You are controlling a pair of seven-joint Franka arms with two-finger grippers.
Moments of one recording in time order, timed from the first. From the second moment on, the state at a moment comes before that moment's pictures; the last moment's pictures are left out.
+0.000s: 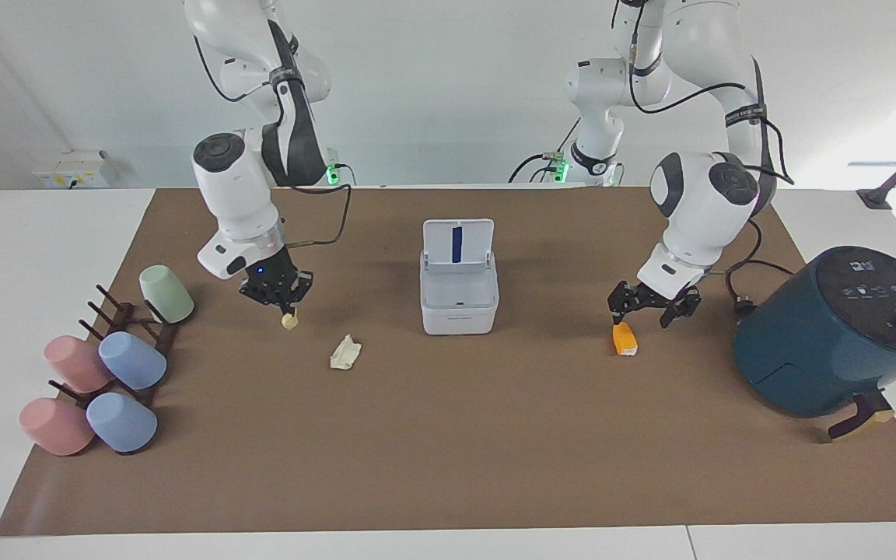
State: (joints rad) left arm -0.09 0.18 -0.09 -2.05 -0.06 2.35 0.01; right arm 0.01 0.02 0.19 -2.13 0.02 2.28 0.19
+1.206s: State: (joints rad) left arm -0.10 0.30 -0.09 -2.06 0.01 2.48 0.02; right arm 0.12 0.12 0.51 -2.07 0.18 2.51 0.71
